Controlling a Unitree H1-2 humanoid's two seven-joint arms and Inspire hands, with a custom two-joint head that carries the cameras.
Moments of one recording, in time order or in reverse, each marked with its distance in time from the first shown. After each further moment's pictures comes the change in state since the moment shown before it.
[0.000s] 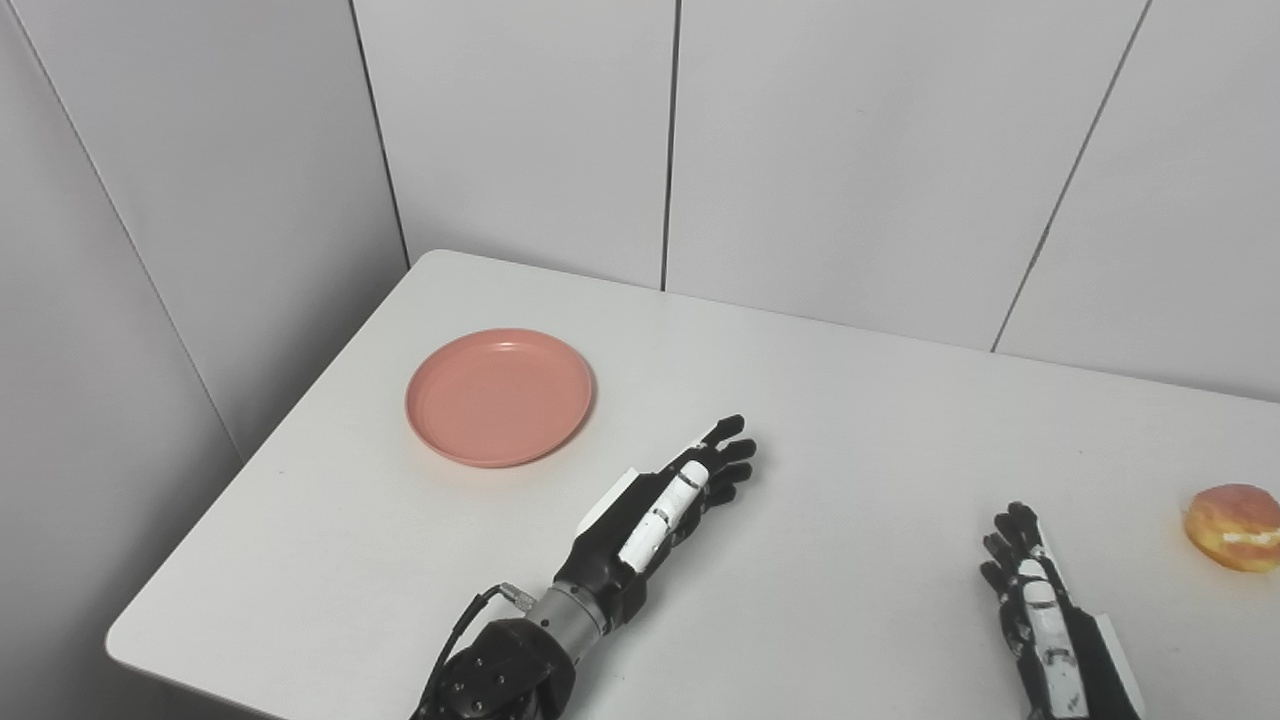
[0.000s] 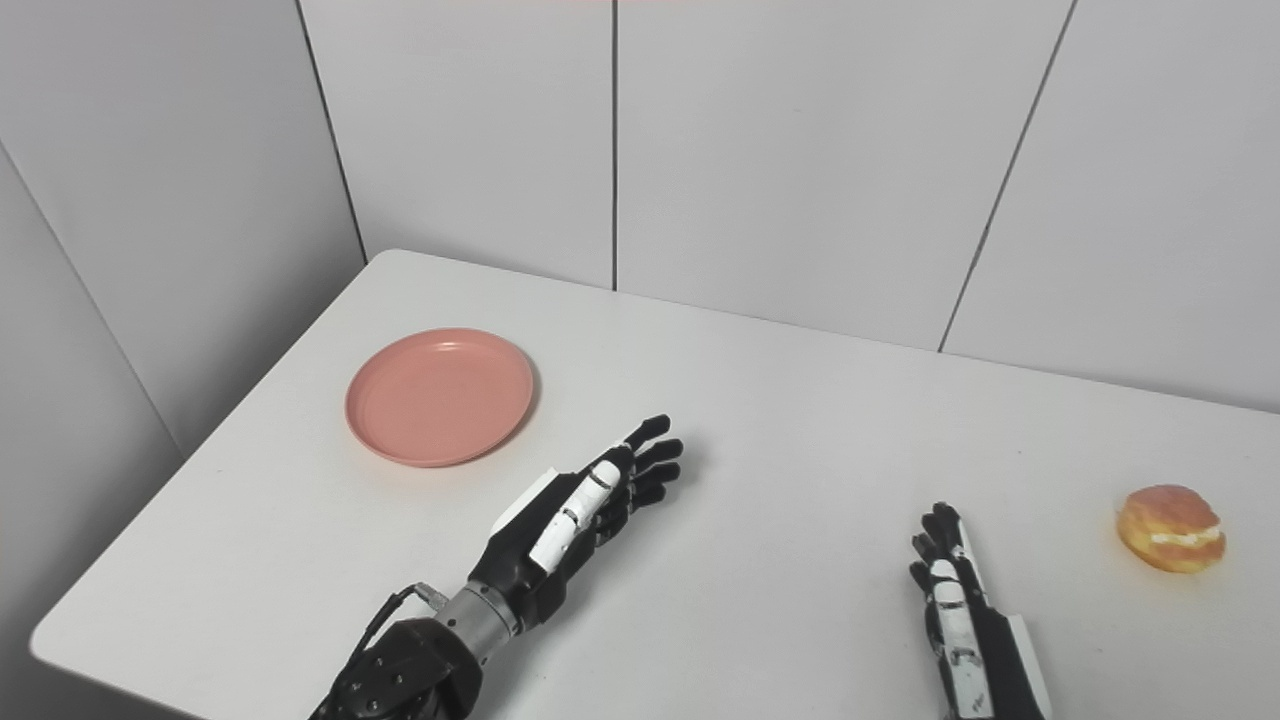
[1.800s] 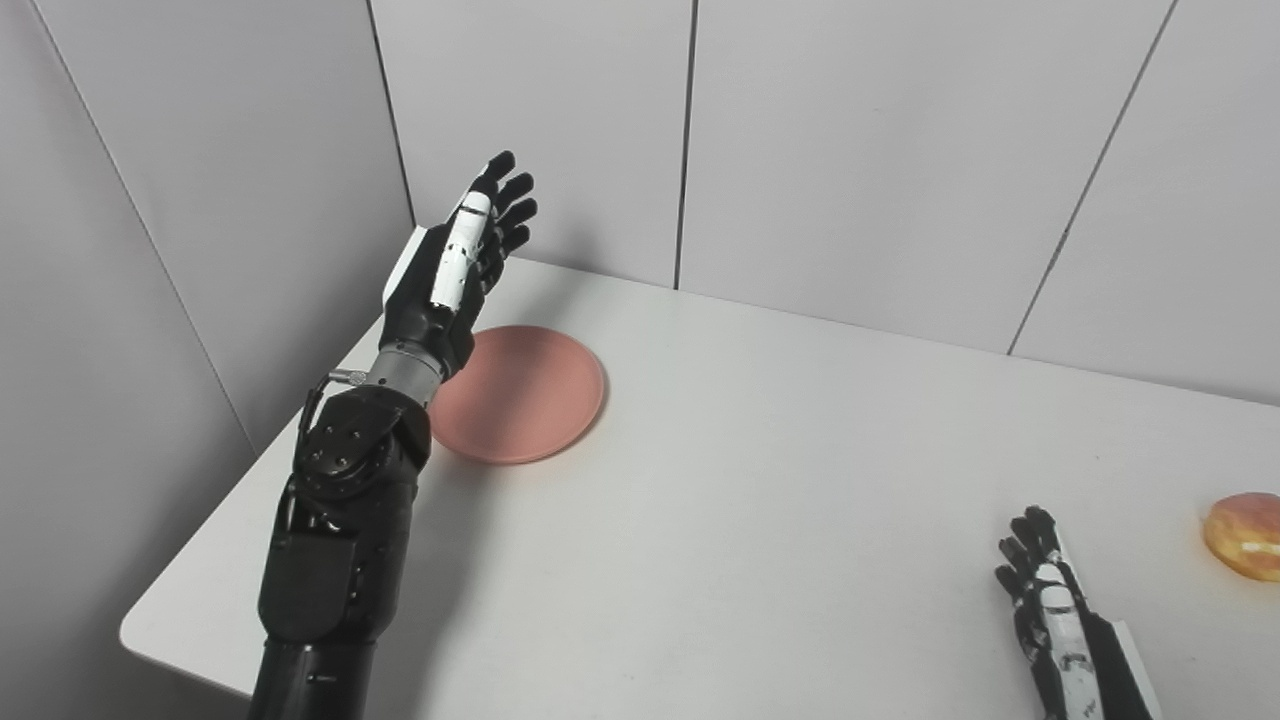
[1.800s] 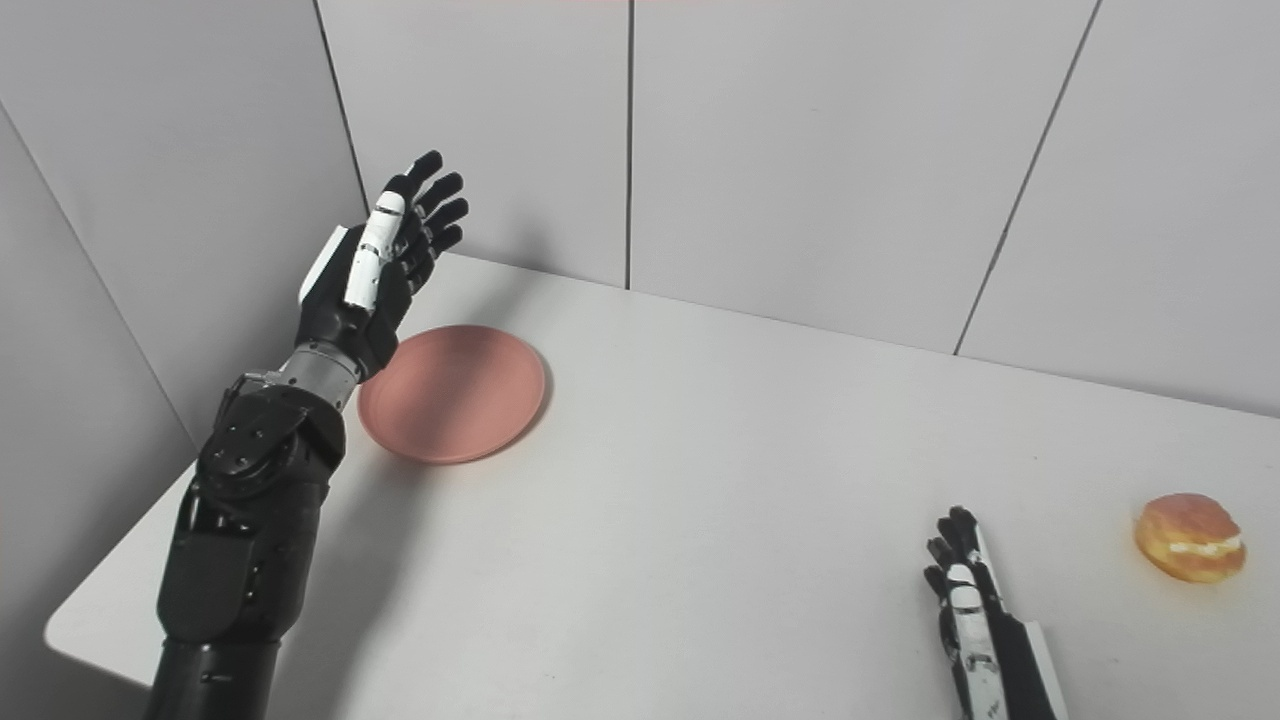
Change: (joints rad) left arm -0.313 0.218 0.434 0.157 -0.103 0.050 0.114; right arm -0.005 0.001 -0.007 0.005 0.004 0.002 0.002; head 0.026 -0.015
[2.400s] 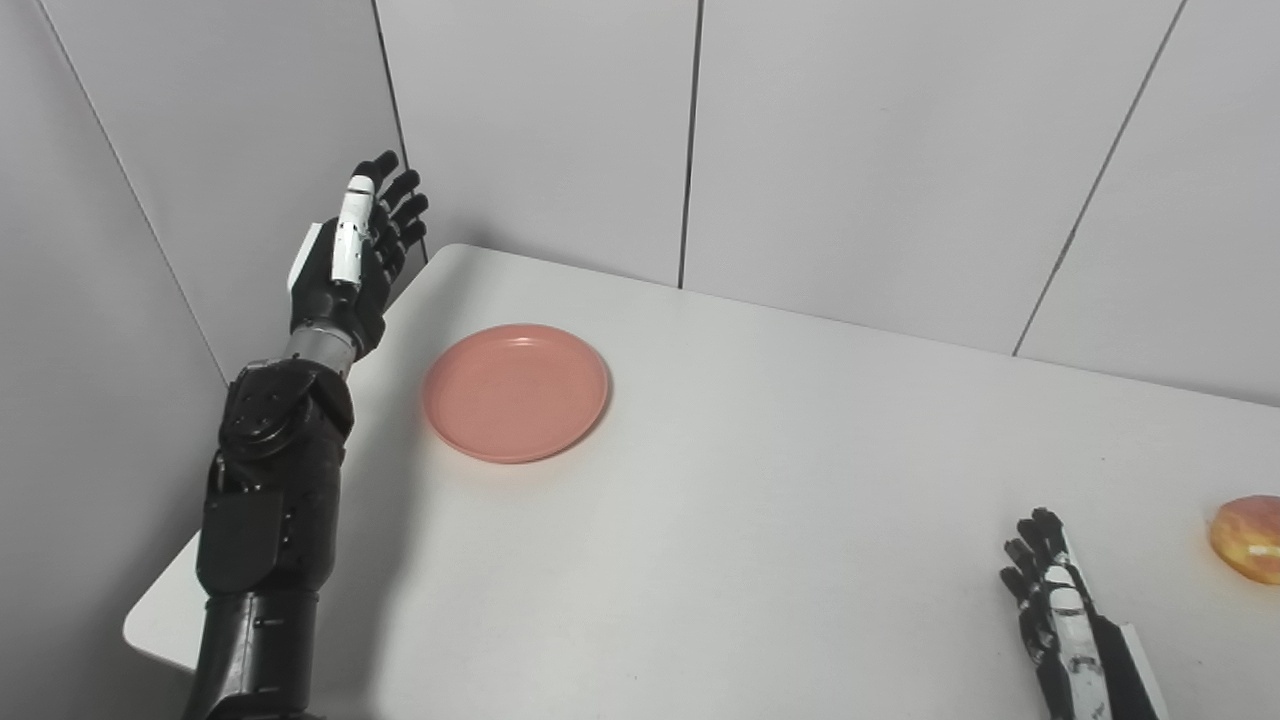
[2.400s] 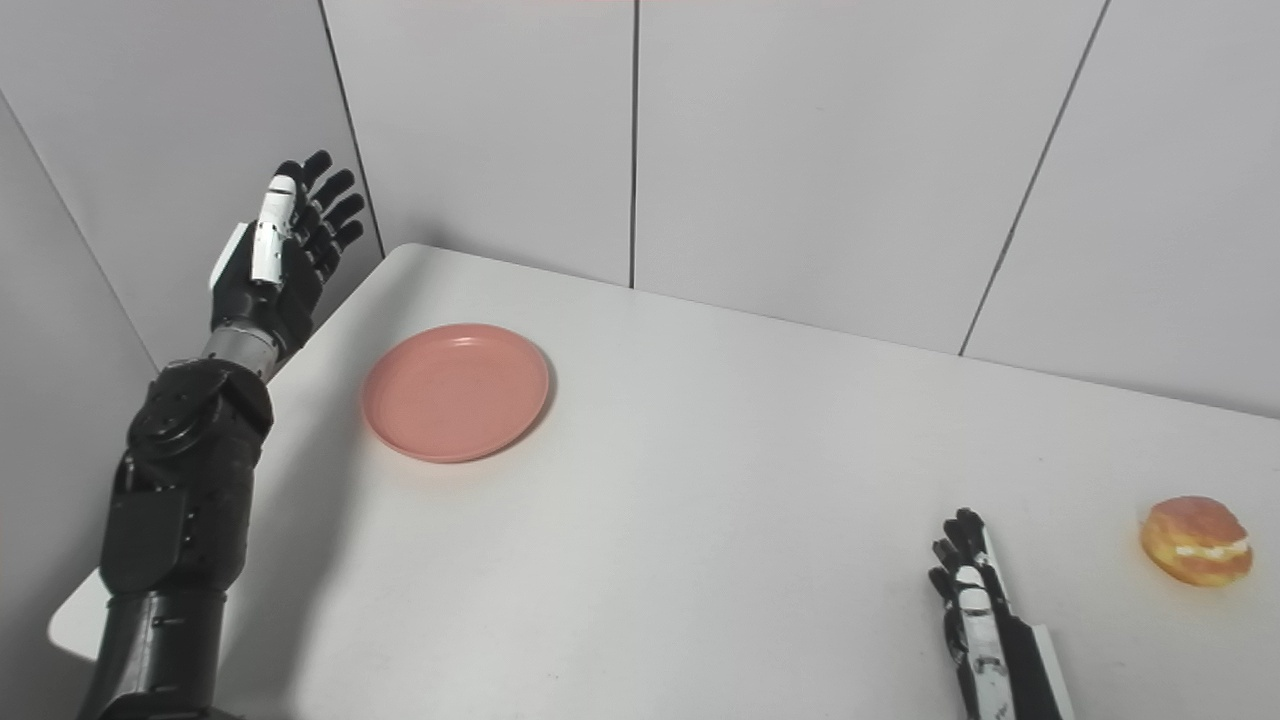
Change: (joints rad) left arm -0.034 0.102 0.133 0.211 -0.120 -0.025 0.008; right arm 0.002 -0.004 -0.002 -0.004 0.022 0.005 0.001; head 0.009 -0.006
